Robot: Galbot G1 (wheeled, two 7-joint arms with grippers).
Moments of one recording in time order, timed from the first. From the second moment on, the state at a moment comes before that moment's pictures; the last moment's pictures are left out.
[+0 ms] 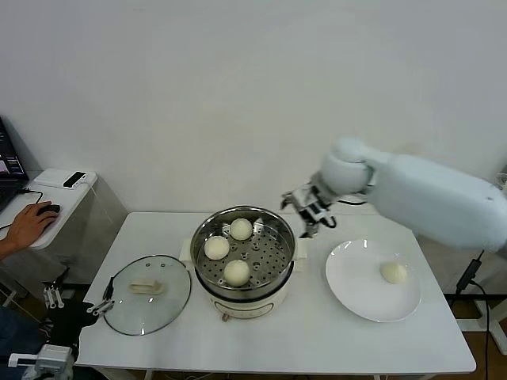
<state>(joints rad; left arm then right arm) 1.74 -1.22 -0.89 -2.23 0.07 0.19 0.01 0.44 0.80 -1.02 1.57 -0.01 -0.28 -1.10</state>
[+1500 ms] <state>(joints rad) 1.77 -1.23 -0.87 -2.26 0.09 0.20 0.01 -0.25 0.67 -0.43 1.11 -0.40 -0.16 -1.10</state>
